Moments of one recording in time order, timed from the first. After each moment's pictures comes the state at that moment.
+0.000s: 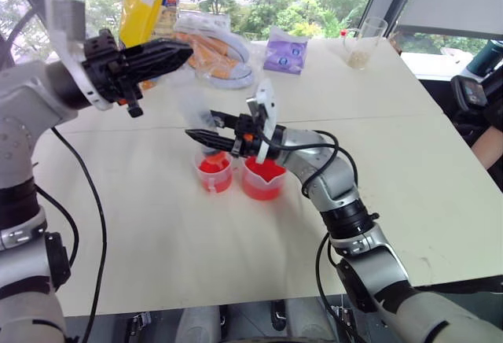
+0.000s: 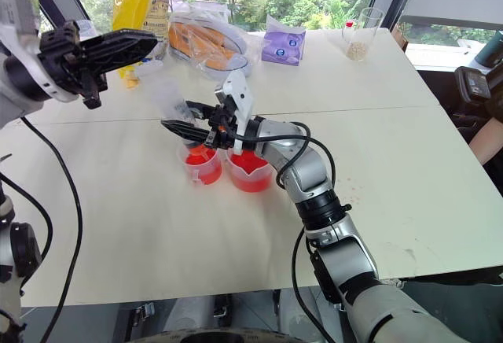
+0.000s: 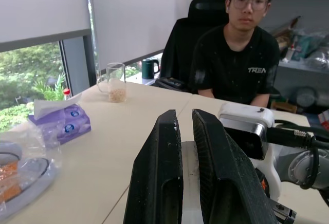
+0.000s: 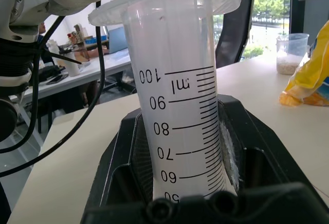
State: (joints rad) left arm -0.77 0.83 0.28 -0.17 -0.93 0.85 -0.88; right arm -0.75 -0.09 0.23 0.08 0.38 0.36 0.82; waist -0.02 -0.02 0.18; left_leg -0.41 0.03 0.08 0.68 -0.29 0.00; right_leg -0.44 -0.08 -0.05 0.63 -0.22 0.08
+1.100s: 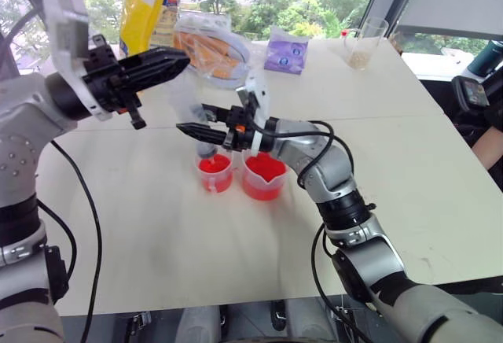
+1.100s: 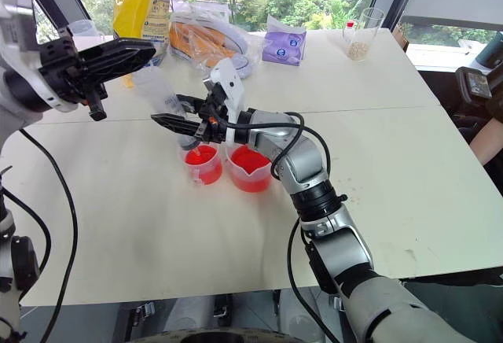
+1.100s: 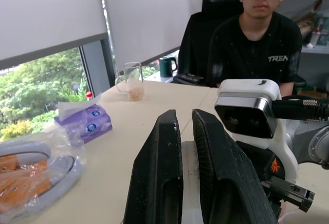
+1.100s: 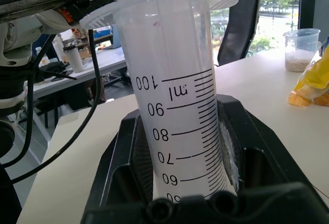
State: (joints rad) left arm -0.70 0.82 0.29 -0.25 -0.88 0.77 -0.86; right arm -0.83 -0.06 0.22 0.09 0.39 0.44 0.80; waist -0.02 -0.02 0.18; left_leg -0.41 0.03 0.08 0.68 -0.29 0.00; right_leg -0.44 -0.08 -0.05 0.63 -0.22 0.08
